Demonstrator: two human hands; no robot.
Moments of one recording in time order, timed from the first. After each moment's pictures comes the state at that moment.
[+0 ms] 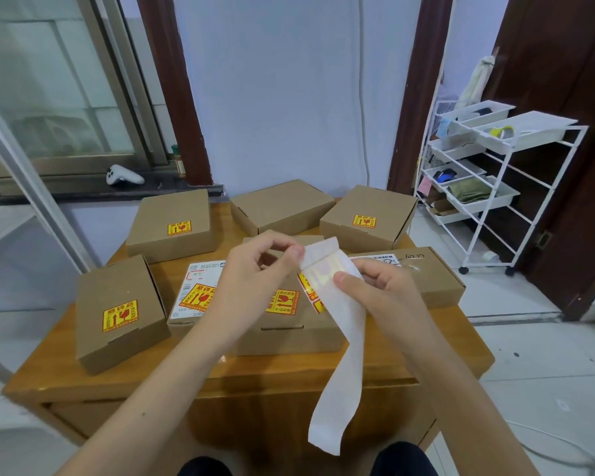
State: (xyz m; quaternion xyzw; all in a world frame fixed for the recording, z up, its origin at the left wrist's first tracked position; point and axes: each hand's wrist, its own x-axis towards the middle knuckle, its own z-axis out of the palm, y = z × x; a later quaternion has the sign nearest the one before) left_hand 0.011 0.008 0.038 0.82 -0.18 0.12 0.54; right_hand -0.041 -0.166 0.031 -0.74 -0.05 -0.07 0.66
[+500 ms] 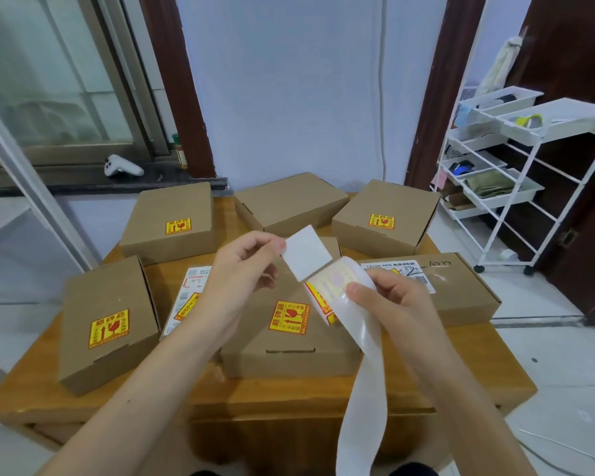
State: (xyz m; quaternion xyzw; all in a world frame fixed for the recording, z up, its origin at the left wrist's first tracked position) left_hand 0.068 0.024 0.017 0.73 -0.06 0.03 0.68; right_hand -0.004 -0.166 0.012 -0.74 -0.01 -0.06 0.67
